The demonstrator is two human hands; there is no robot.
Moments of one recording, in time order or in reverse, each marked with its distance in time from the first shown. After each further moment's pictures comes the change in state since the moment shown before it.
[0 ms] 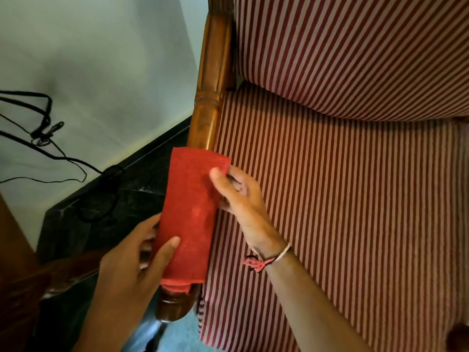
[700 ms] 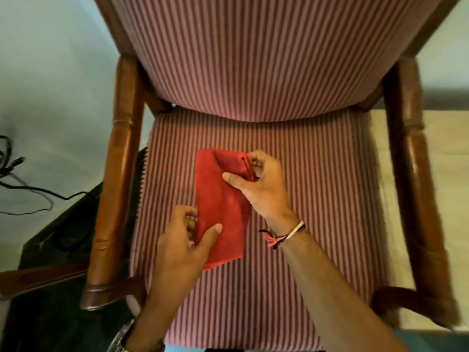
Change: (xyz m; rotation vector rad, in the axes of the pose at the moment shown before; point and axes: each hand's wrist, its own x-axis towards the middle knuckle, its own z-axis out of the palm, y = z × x) left_hand -0.051 0.124 0.155 -0.086 -0.026 0.019; right_hand -0.068 -0.067 -0.164 -0.273 0.359 -0.231
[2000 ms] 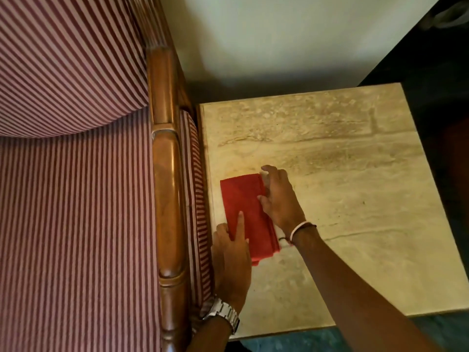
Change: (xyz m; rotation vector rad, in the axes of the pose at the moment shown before) left_hand -0.079 0.114 0.520 0.491 -0.204 0.101; right_hand 0.040 0.161 -0.492 -0.701 -0.039 0.123
